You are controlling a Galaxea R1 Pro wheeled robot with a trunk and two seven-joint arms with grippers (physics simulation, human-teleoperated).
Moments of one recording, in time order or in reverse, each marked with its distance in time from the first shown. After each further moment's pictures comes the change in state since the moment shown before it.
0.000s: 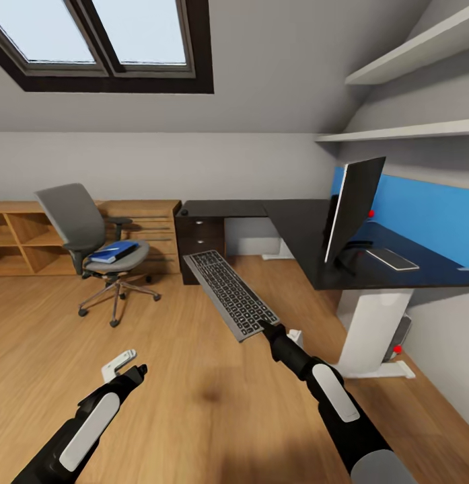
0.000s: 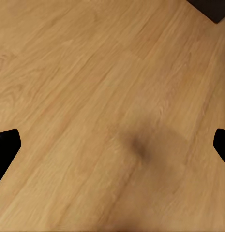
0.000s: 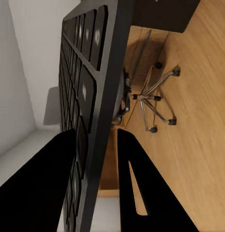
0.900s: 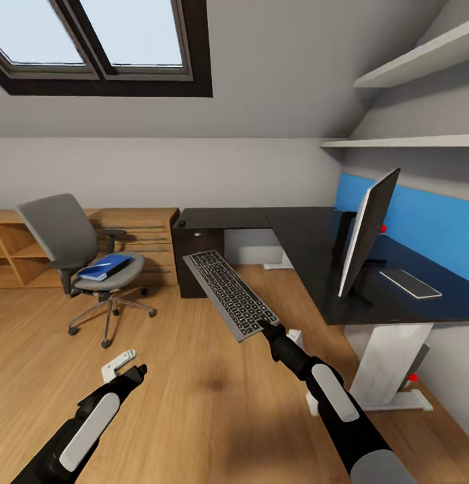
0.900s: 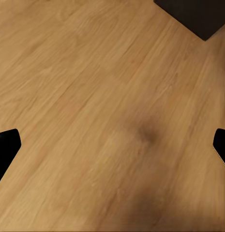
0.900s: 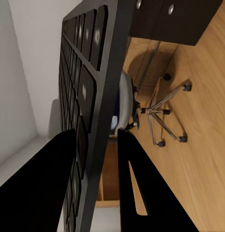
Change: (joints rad) left arm 0.000 0.001 0.000 0.000 -0.002 0.001 0.001; right arm 0.000 0.002 0.001 -0.002 0.005 -0.002 -0.002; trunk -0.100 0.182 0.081
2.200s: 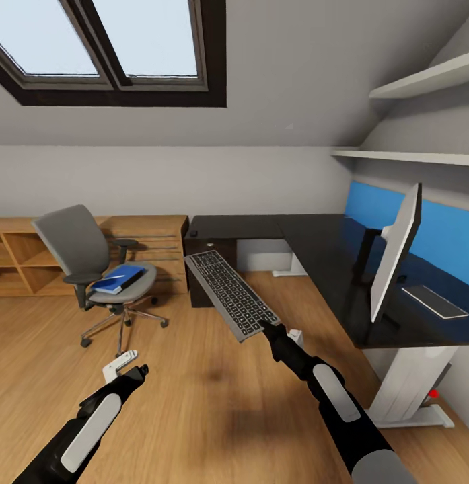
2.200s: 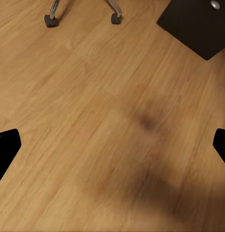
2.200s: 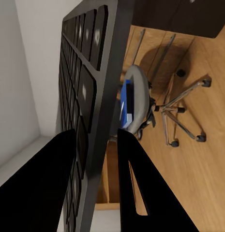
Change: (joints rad) left arm 0.000 -0.002 -0.013 -0.001 -0.003 -0.004 0.005; right arm 0.000 -0.006 0.000 -0.001 -0.001 0.003 0.000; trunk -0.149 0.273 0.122
